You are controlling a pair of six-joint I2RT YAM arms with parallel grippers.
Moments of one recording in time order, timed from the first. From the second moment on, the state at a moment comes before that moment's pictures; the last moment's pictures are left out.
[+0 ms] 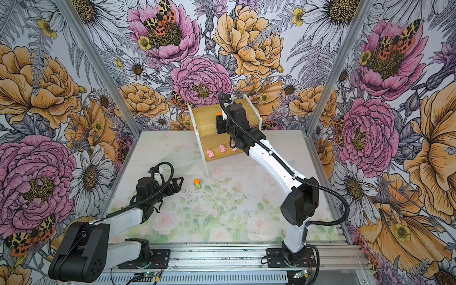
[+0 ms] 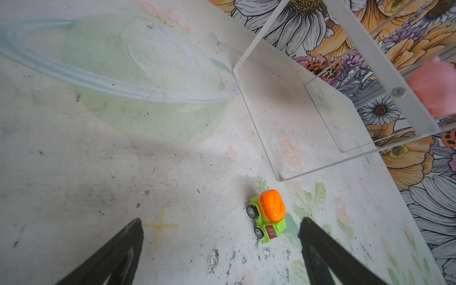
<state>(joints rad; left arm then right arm) -0.09 1.23 0.29 0.44 0.28 -0.47 0.57 1.81 1.89 -0.39 0.11 0.14</state>
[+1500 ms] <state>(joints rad) -0.09 1.23 0.29 0.44 0.28 -0.47 0.86 1.34 0.82 0.14 0.02 -0.02</state>
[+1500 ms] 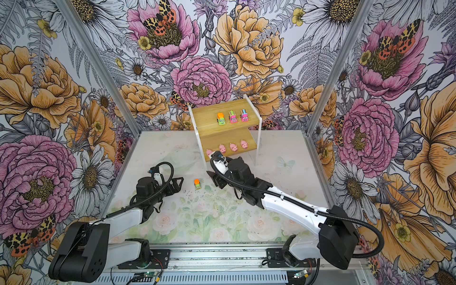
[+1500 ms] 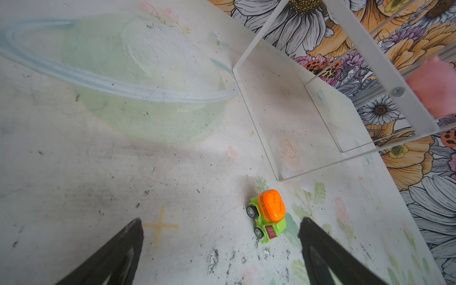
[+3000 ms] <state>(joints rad) -0.08 1.24 0.29 0.44 0.29 -0.48 0.99 2.17 0.93 0.90 0.31 0.19</state>
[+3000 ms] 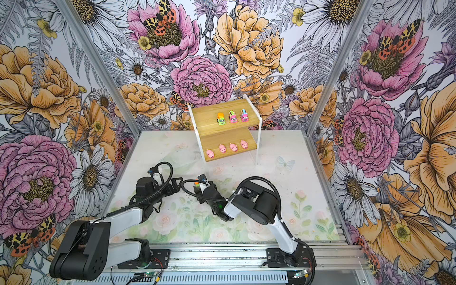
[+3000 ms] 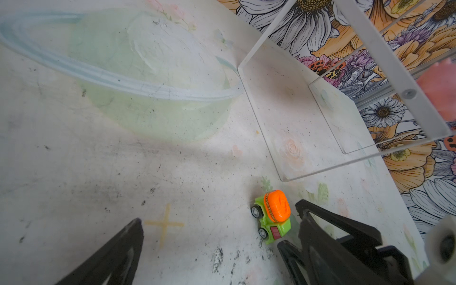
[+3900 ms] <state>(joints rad) -0.07 1.25 0.29 0.44 0.30 -0.48 0.97 2.21 1.01 0.81 0.25 0.23</state>
